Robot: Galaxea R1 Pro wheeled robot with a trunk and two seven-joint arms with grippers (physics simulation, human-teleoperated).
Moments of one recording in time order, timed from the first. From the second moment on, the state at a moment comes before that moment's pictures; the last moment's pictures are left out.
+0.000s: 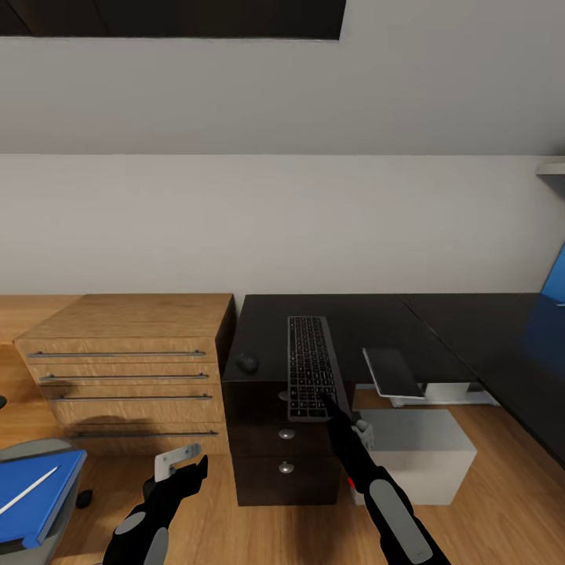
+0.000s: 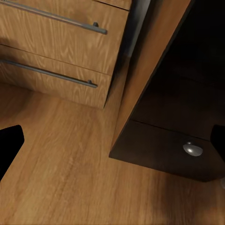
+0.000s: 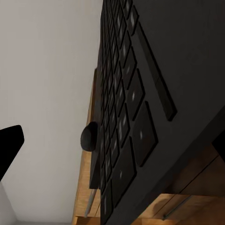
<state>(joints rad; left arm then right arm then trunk) -0.05 -0.09 -0.01 -1.43 0.21 0.41 0.23 -0.30 0.07 0.17 -1.02 -1.33 0.08 0.24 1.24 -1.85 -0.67</state>
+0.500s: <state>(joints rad) -0.05 -0.09 -0.01 -1.43 0.21 0.41 0.23 -0.30 0.07 0.17 -1.02 -1.33 0.08 0.24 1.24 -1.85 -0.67</state>
